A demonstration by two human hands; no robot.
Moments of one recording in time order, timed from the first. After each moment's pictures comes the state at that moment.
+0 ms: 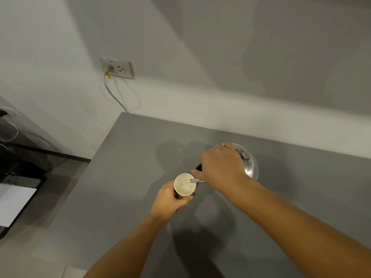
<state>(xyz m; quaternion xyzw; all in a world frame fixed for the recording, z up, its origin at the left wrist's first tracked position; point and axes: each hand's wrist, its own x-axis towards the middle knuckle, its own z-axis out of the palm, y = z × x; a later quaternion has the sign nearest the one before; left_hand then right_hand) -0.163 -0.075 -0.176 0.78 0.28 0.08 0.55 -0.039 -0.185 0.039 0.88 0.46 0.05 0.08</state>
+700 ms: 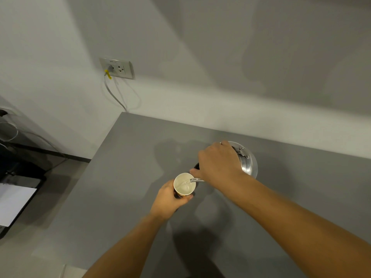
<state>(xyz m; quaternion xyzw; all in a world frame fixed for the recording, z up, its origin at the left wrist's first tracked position) -0.164 -0.076 -0.173 0.79 0.27 0.09 0.55 -0.038 -0.178 0.037 0.87 0.48 0.06 0.09</state>
